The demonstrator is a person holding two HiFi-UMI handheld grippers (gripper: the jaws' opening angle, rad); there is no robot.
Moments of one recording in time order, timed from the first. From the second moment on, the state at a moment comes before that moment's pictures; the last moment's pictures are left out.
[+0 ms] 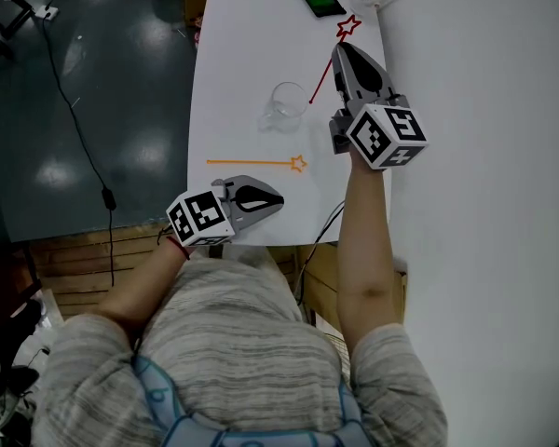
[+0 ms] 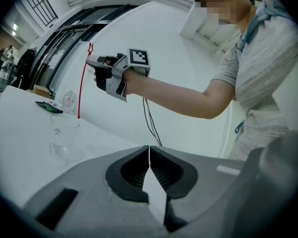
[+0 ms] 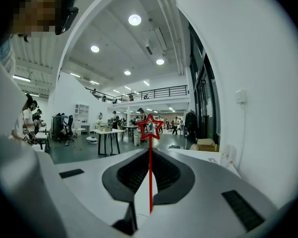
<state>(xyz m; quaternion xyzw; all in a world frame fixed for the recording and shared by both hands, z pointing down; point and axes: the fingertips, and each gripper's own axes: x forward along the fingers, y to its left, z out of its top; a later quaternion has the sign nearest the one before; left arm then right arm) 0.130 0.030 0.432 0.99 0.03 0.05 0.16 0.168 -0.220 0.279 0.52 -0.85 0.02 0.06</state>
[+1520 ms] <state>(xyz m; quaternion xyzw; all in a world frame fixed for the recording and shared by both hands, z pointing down) 0.124 0.033 0.438 0.99 0.04 0.06 0.16 0.161 -0.191 0.395 0.51 -0.84 0.12 0.12</state>
